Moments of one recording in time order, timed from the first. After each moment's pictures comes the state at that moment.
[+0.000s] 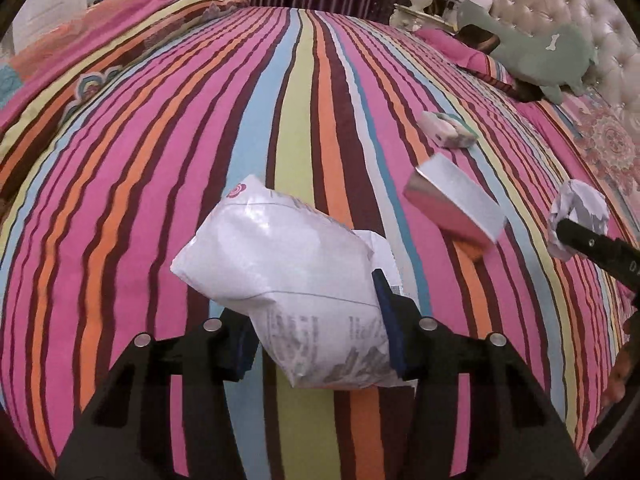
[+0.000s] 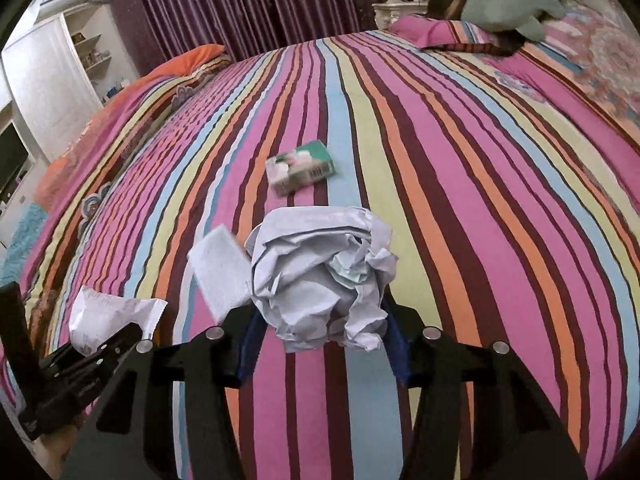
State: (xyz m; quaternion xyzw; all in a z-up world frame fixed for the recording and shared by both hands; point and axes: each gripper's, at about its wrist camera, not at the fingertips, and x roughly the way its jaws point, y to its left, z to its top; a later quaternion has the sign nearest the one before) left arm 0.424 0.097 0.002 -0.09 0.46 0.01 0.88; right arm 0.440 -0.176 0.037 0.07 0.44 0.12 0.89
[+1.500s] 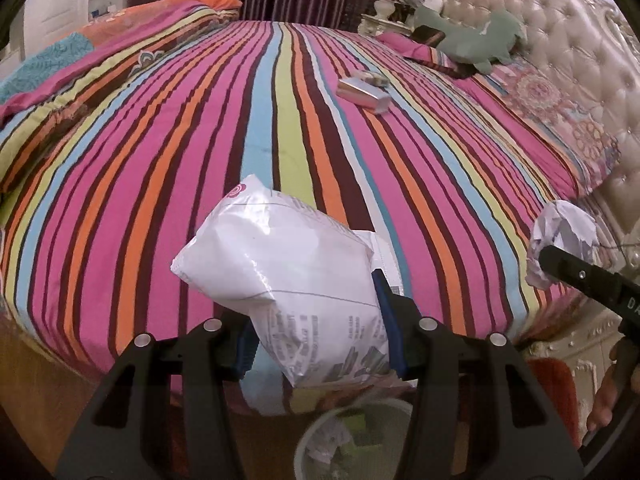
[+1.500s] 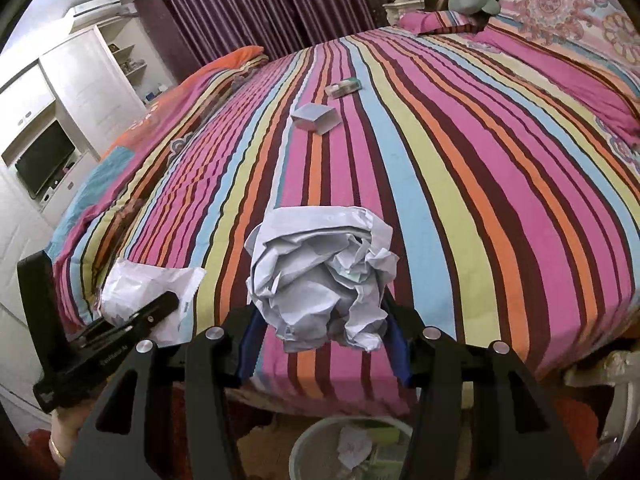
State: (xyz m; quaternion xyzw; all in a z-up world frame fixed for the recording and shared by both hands) left arm 0.143 0.070 0.022 -0.09 0.43 -0.03 0.90; right arm 0.165 -0.203 0.039 0.12 0.43 0.16 0.88
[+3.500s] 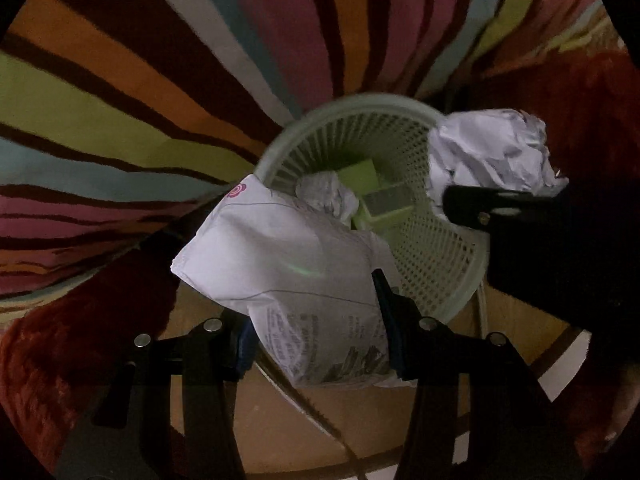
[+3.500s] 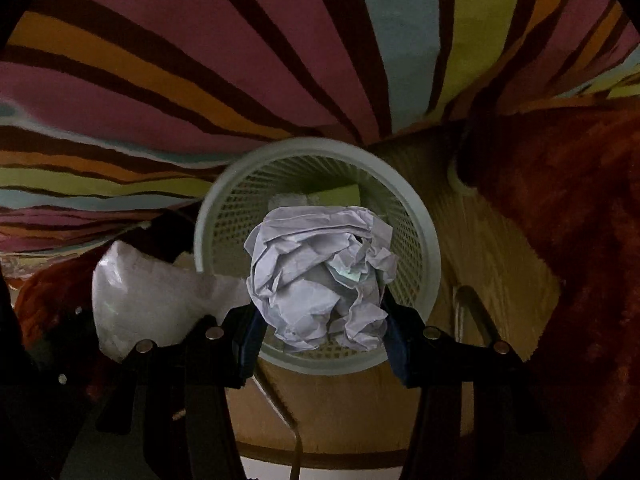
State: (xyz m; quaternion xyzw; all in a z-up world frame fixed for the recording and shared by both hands) left arm 0.065 -0.059 -0.204 0.13 0.75 -0.12 0.64; right arm 0.095 -0.191 -0.168 0.11 0.78 0.02 0.62
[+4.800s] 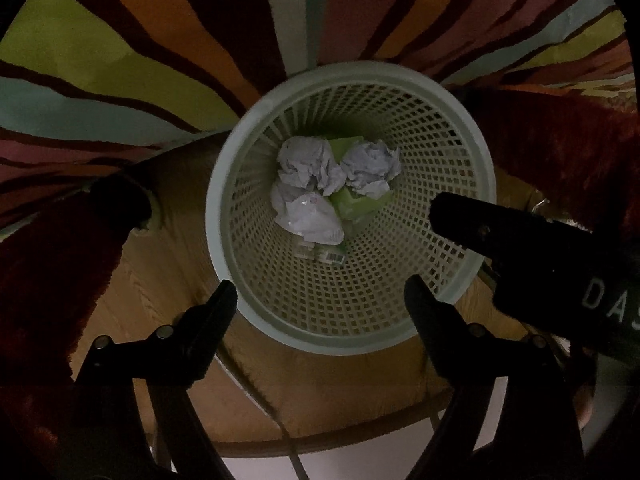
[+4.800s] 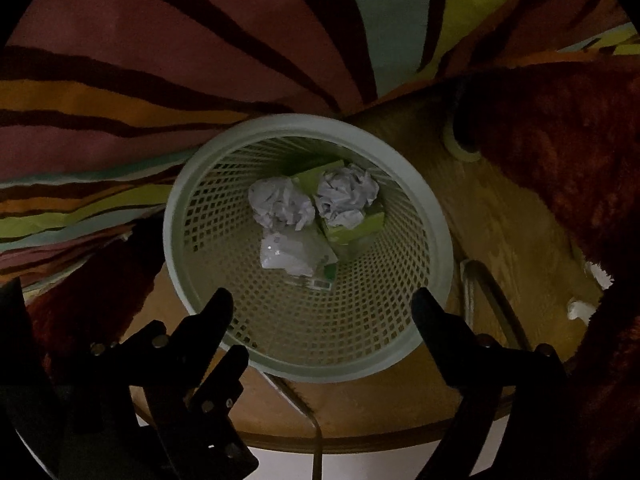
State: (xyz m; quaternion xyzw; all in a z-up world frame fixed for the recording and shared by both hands) left arm 0.063 -0.026 -0.238 0.00 0.80 -0.09 0.59; right arm 0.093 -0.205 -0.213 0.14 0.80 -0.01 0.58
